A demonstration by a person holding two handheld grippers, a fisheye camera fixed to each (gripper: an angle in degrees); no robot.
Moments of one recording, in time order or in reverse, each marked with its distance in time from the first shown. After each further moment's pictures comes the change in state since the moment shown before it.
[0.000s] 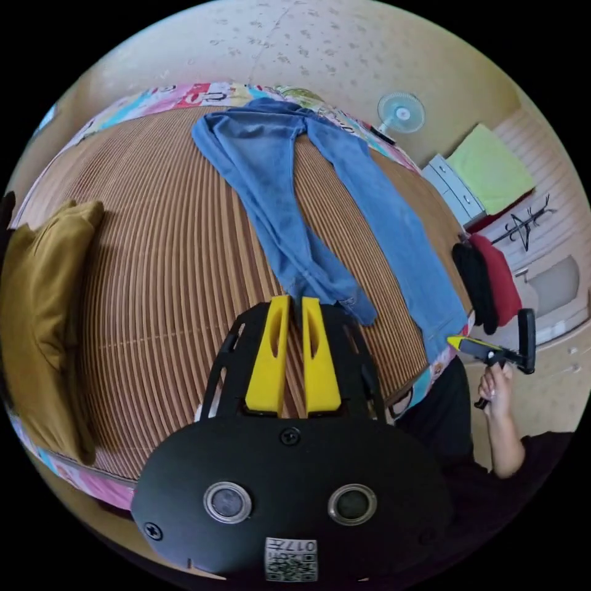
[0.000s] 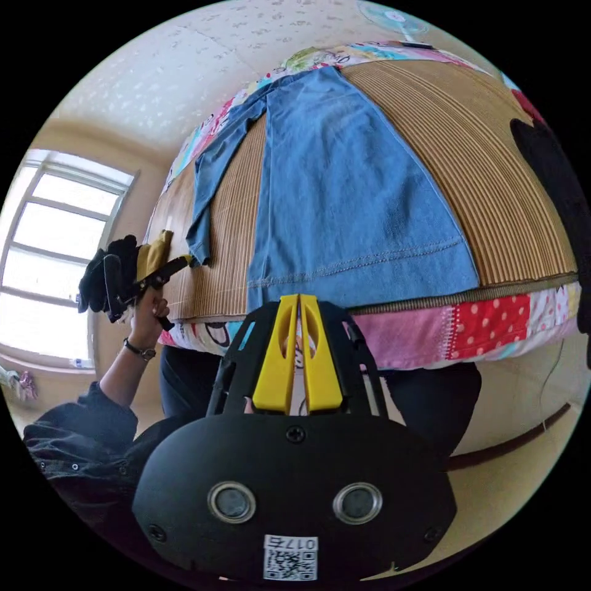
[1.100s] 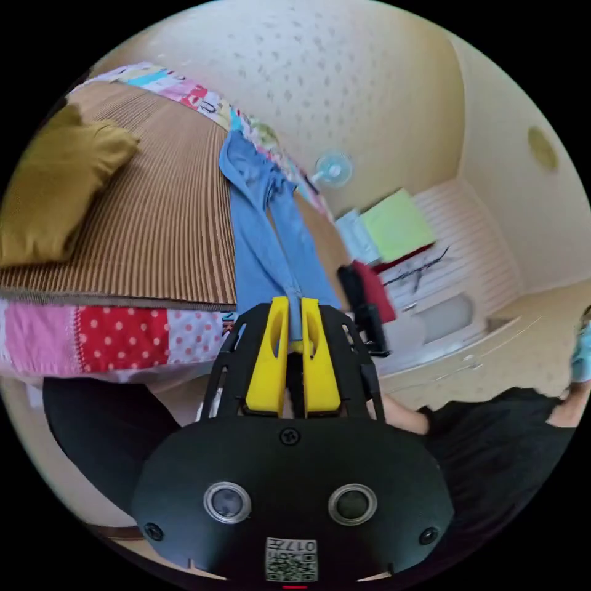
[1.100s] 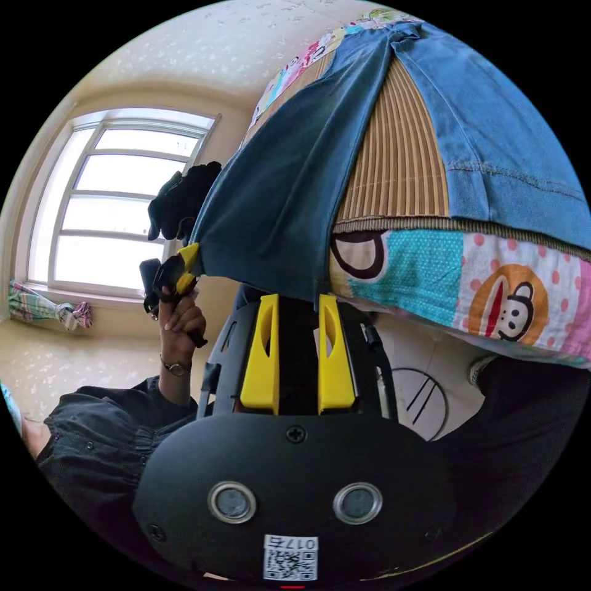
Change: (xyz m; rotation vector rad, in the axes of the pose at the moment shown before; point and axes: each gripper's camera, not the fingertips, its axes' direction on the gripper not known) left arm -0.104 0.100 -0.154 0.187 0.522 -0.112; right arm 0.025 0.063 -0.016 -0.237 -0.405 -0.176
